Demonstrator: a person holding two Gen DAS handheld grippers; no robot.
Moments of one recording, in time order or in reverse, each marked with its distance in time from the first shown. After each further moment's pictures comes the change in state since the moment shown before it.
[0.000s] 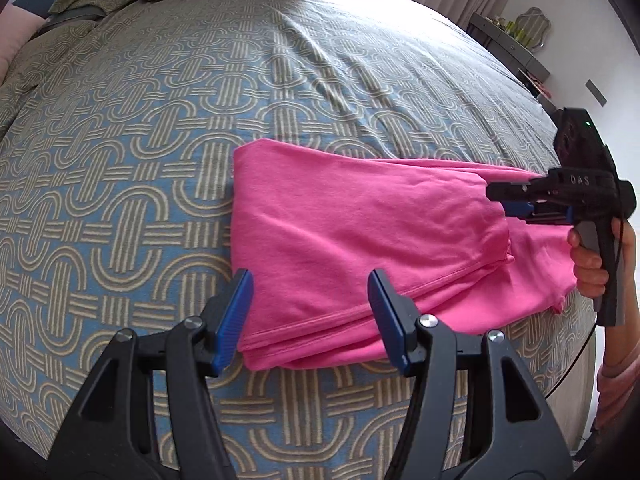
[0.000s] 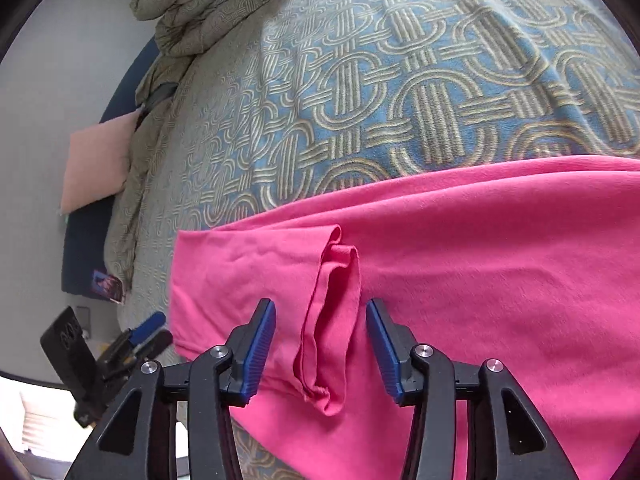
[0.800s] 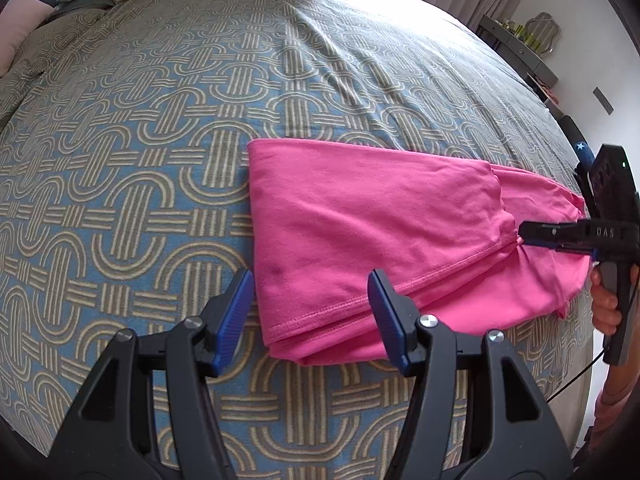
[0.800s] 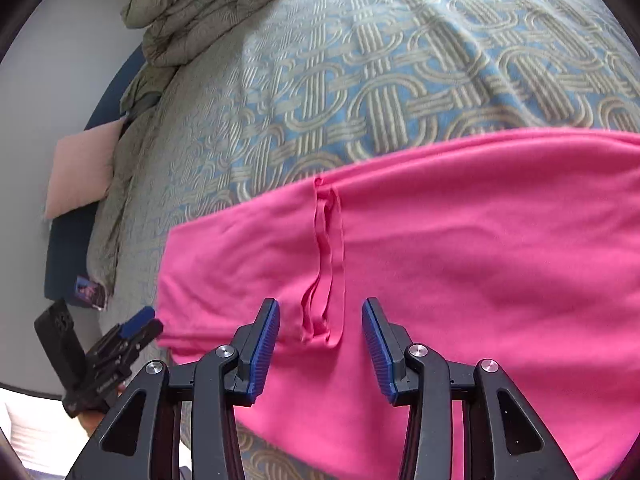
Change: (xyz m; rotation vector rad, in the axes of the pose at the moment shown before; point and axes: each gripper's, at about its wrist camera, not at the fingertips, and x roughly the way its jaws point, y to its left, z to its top) left arm 0.000 0.009 -0.007 -0.051 0.008 0.015; right arm -0.023 -0.001 -0.035 -0.010 -0.046 -0.124
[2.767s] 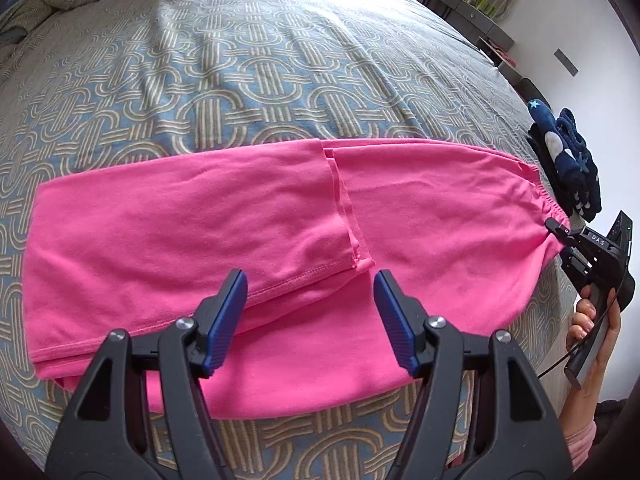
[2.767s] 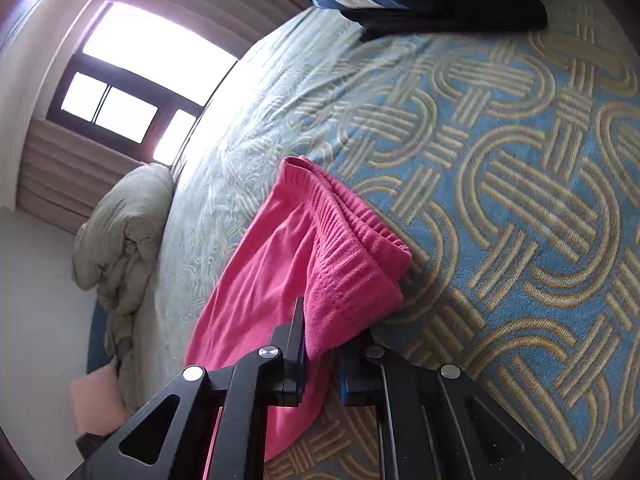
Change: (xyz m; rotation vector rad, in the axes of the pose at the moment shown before) left arm 0.043 -0.171 0.021 0.107 0.082 -0.122; right arm -0.187 -0.233 -0.103 0.581 -0.636 -0.058
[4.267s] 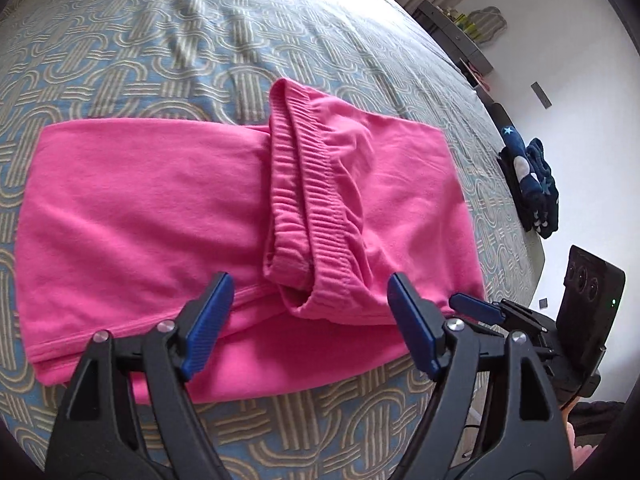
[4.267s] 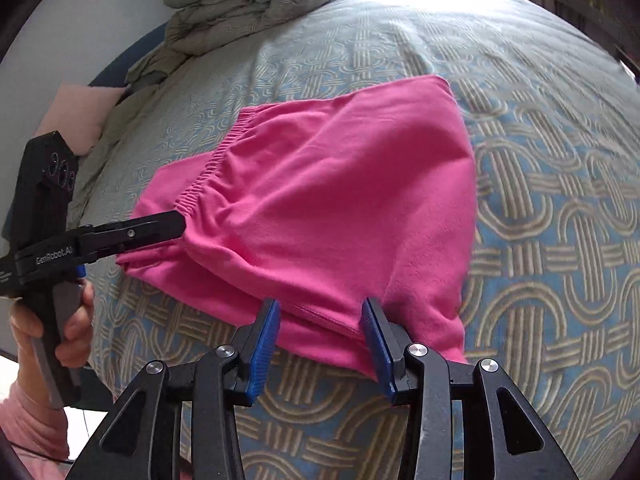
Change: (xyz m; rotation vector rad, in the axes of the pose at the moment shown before) left arm -0.004 0.061 -0.014 -0.095 0.033 -0.205; right arm 0.056 0.186 -0.186 -0.778 0.410 -0.010
